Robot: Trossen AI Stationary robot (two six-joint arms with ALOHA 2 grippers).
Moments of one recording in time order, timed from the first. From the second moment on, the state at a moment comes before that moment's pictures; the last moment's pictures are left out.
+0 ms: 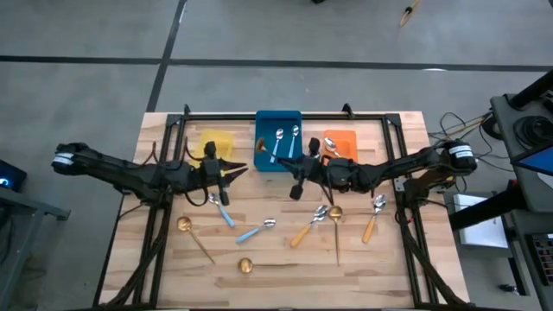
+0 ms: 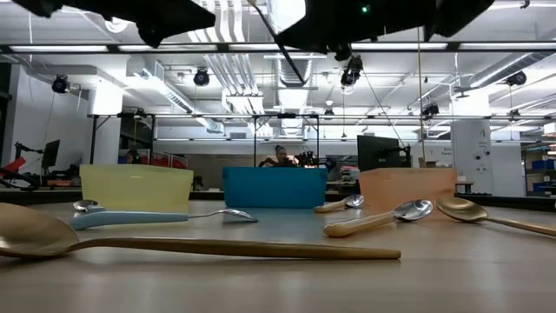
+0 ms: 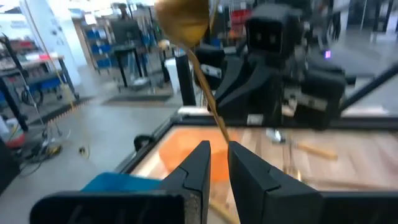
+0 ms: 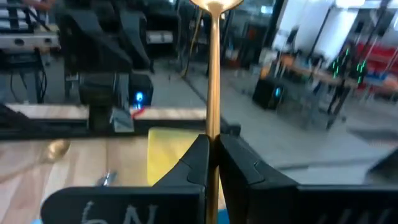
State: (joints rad) left arm -0.17 0.93 0.52 0.40 -0.50 0.10; right arm 0.05 1.54 0.85 0.71 0.42 -0.21
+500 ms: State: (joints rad) left arm -0.16 1.10 0.51 0.71 -0.50 0.14; right arm 0.06 1.72 0.99 0.90 0.42 -0.32
